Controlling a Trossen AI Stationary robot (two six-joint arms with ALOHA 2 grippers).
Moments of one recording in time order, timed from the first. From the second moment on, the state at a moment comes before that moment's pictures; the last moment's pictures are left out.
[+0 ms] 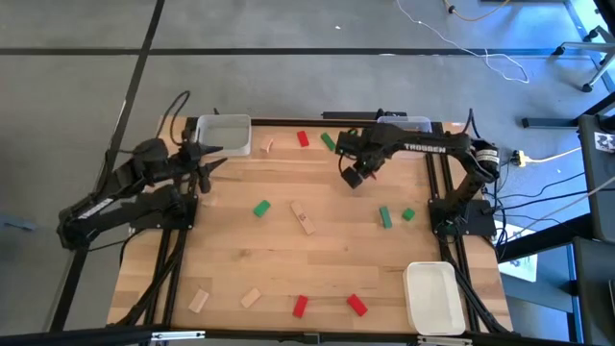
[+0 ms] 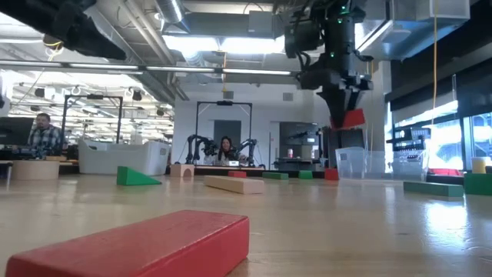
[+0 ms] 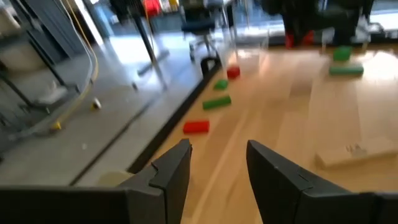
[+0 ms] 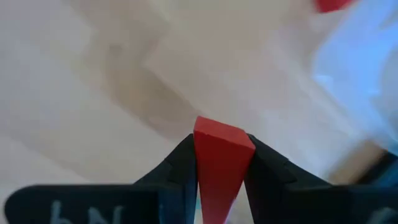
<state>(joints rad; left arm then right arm) 0.56 0.26 0.53 -0.51 0.01 0.21 -0.31 1.72 1.40 -1.24 0.18 0.56</state>
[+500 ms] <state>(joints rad) 0.56 0.52 0.67 -0.54 0.03 0.17 -0.65 1.67 1.44 -1.29 0.23 0.49</state>
